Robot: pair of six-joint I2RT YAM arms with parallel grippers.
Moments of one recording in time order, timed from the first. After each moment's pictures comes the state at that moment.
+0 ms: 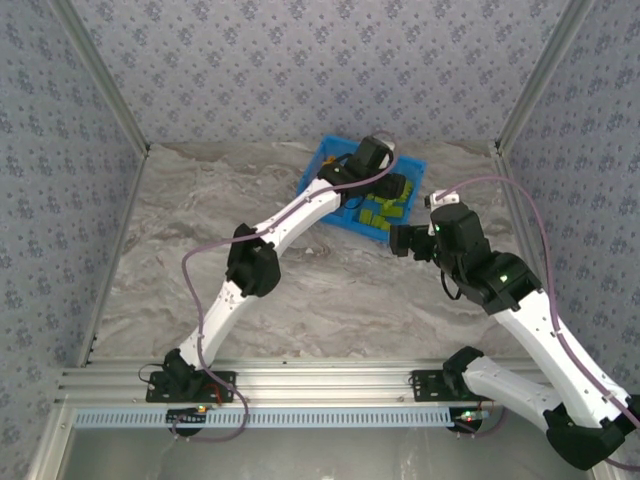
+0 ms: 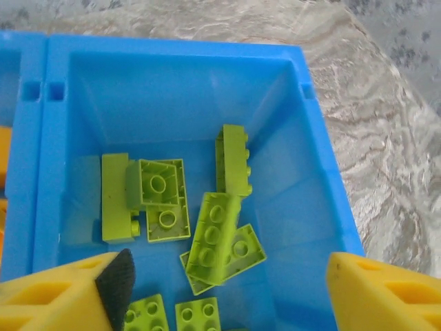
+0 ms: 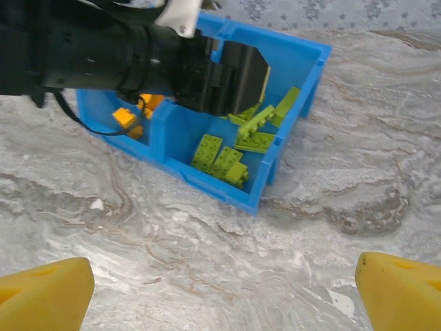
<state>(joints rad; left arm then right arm) -0.81 2.54 2.56 -0.69 -0.01 -0.35 0.57 0.89 1.10 -0.86 0.32 0.34</state>
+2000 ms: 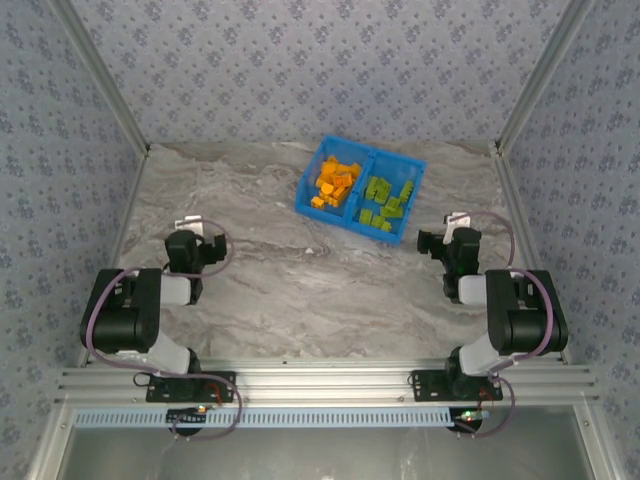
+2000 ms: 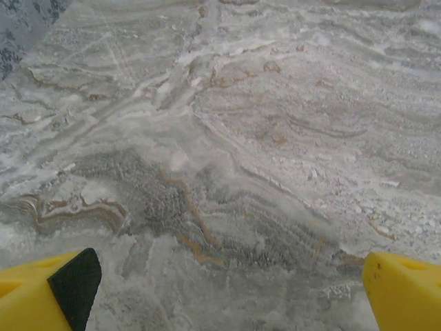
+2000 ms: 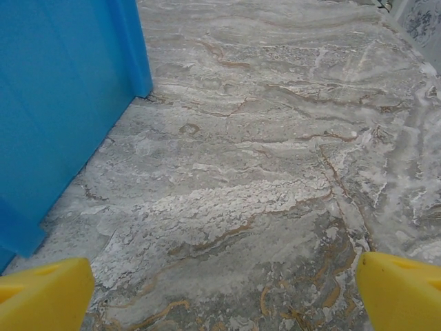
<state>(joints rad) -0.01 1.54 0.38 0.68 -0.14 -0.01 -0.02 1.52 0.37 0.69 0.07 0.00</state>
